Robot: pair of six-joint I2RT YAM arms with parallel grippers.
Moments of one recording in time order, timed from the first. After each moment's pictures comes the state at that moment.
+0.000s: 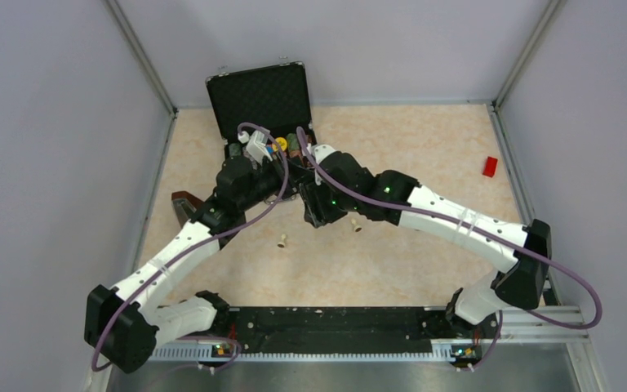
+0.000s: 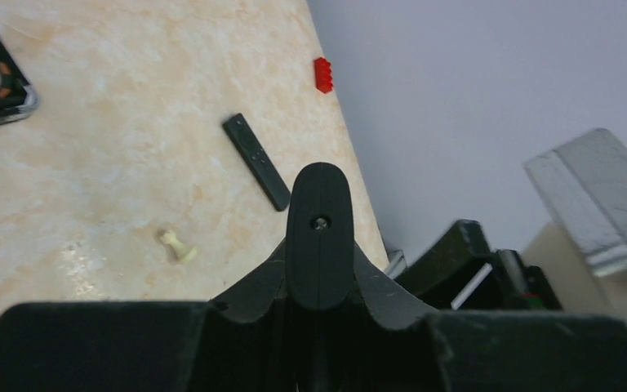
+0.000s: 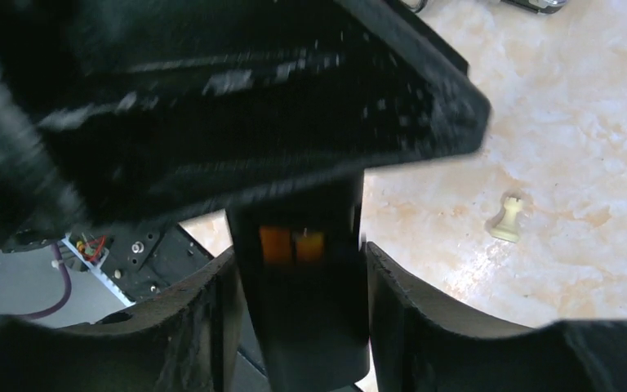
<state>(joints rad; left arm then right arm) -0.52 1.09 0.83 0.09 0.30 -0.91 1.04 1.50 1.48 -0.73 0.09 0.43</state>
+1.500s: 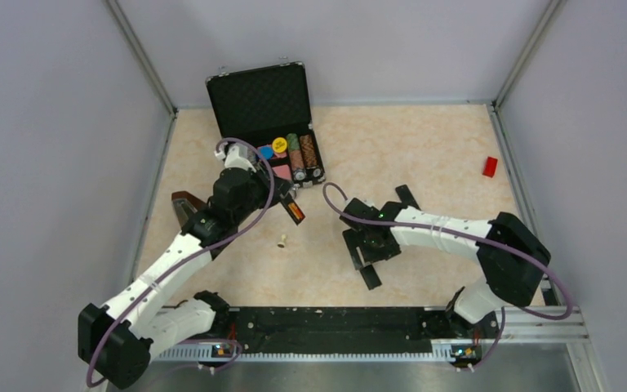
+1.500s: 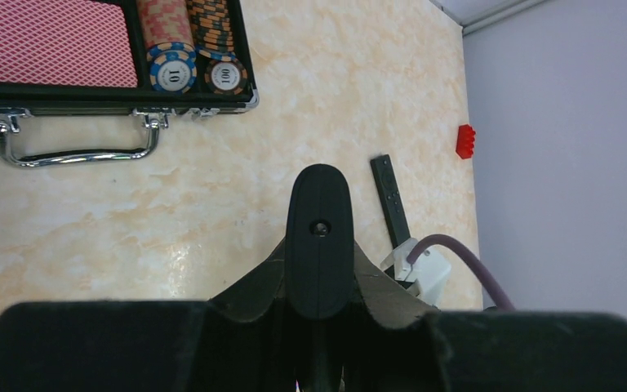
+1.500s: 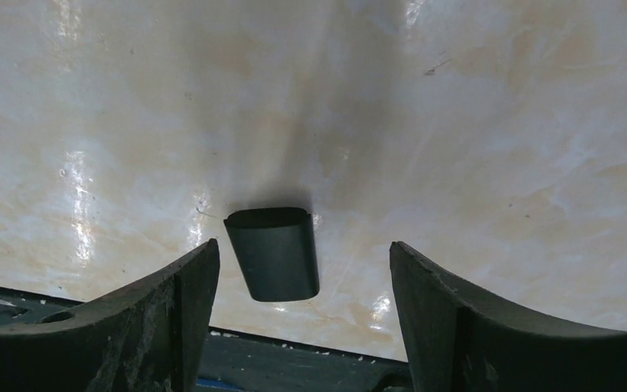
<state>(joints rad) -0.52 0.99 0.78 -0.14 -0.04 -0.88 0.93 1.52 0.95 -0.80 0.16 0.57</state>
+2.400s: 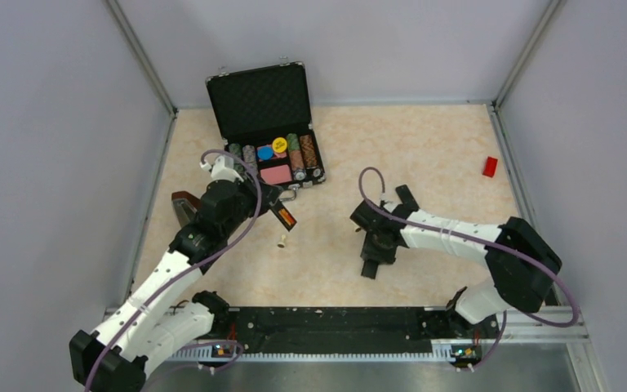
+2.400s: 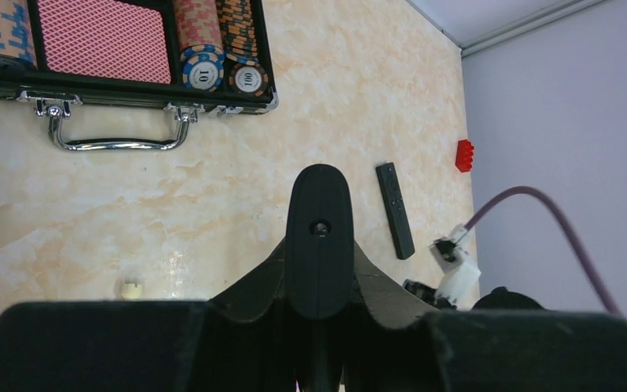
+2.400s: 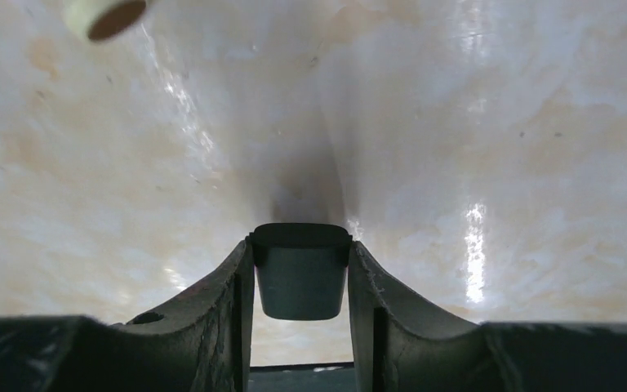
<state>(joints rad) -0.49 0.84 0.71 -0.20 -0.07 -0.88 0.89 1.51 0.86 -0.74 0.19 1.03</state>
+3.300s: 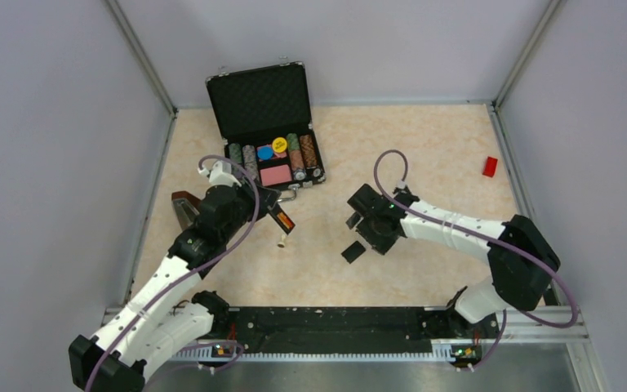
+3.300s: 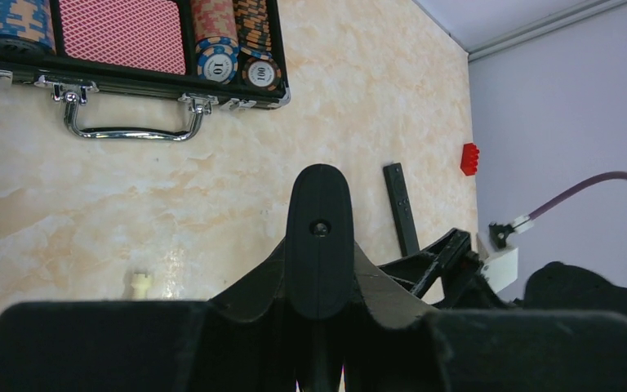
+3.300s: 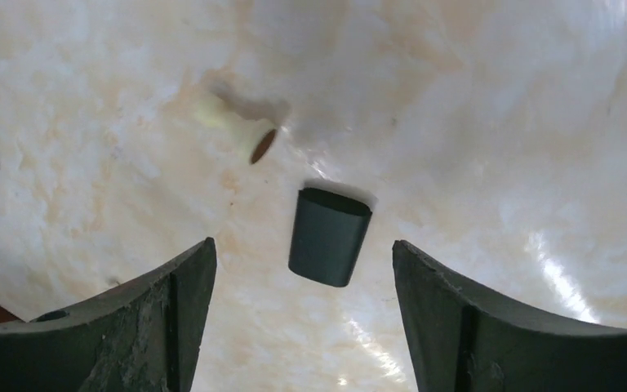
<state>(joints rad) -0.49 0.79 0.66 -0.20 -0.09 -0.91 0.85 1.51 0.95 -0.74 0.29 1.67</state>
